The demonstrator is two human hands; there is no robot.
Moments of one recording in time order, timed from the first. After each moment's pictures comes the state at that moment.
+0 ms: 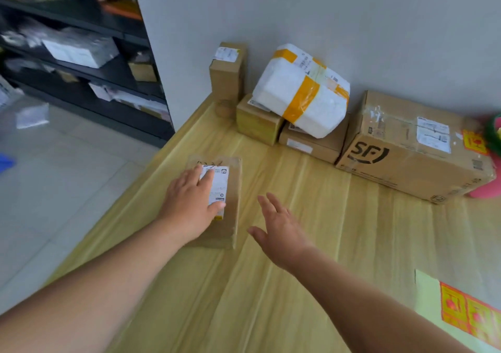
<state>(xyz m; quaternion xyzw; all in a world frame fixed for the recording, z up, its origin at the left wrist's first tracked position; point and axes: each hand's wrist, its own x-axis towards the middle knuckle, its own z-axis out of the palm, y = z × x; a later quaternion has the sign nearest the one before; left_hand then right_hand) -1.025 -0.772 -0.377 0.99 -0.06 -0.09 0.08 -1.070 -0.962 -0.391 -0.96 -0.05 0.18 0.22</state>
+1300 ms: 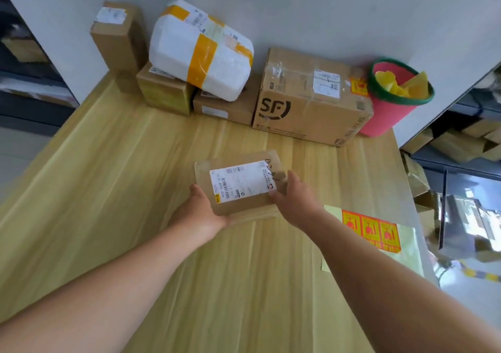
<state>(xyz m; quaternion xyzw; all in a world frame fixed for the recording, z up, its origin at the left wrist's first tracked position) -1.095 -0.937 -0.418 0.93 0.04 -0.28 0.23 -1.129 -1.131 -0.392 -0.92 0.24 0.14 0.27</state>
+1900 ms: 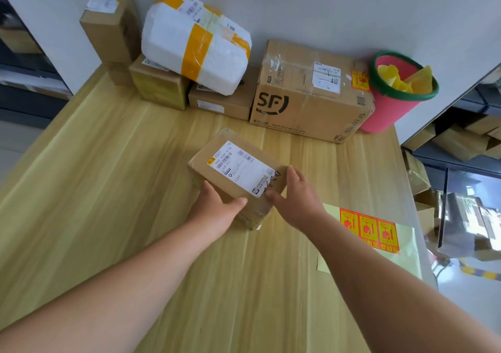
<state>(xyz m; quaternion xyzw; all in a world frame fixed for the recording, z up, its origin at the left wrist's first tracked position) -1.106 -0.973 -0.411 0.85 0.08 -0.27 0.45 -1.133 -1.148 -0.404 -0.94 0.21 0.11 0.26</state>
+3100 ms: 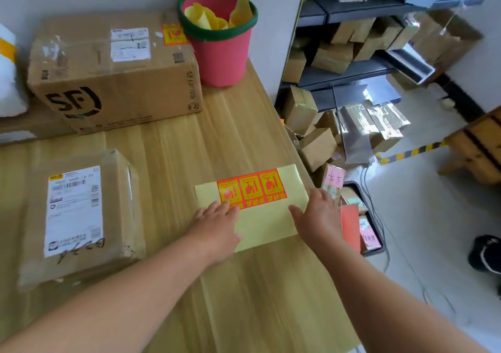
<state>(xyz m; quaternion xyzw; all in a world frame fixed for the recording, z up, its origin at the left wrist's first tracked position) -1.199 -1.201 -0.459 0.82 -0.45 -0.34 -0.06 -1.336 -1.353 -0.471 -0.81 0.55 0.05 0.21</state>
